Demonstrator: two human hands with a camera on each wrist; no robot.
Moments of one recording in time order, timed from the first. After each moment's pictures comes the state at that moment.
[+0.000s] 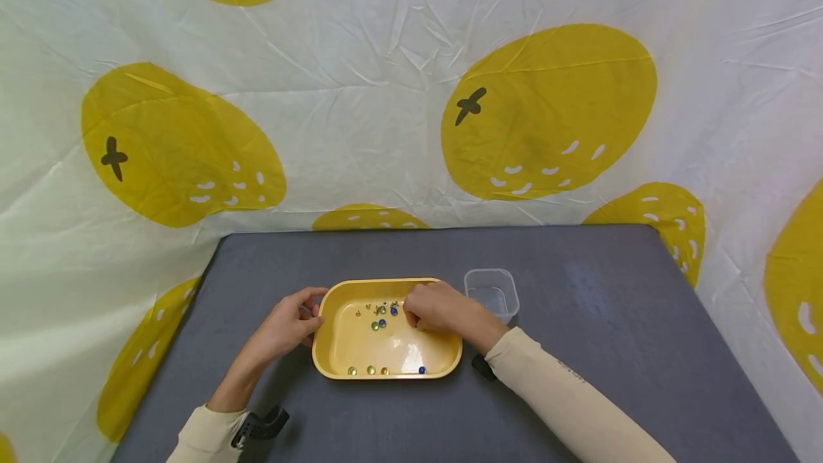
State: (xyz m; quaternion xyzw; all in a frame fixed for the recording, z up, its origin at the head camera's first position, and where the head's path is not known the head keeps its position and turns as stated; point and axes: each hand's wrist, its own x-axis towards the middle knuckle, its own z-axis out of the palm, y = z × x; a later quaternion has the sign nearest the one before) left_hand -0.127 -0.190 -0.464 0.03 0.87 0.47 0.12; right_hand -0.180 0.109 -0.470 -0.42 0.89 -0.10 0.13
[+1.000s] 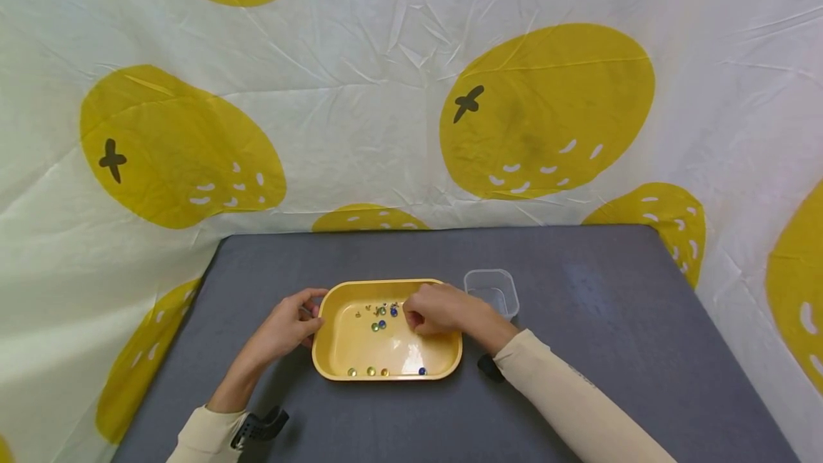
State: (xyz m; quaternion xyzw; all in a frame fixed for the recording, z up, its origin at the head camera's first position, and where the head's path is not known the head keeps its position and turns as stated) left_hand -0.129 -0.191 -0.467 0.03 0.87 0.48 0.12; right_hand -0.183 0.121 -0.467 -0.45 0.86 -0.16 0.15
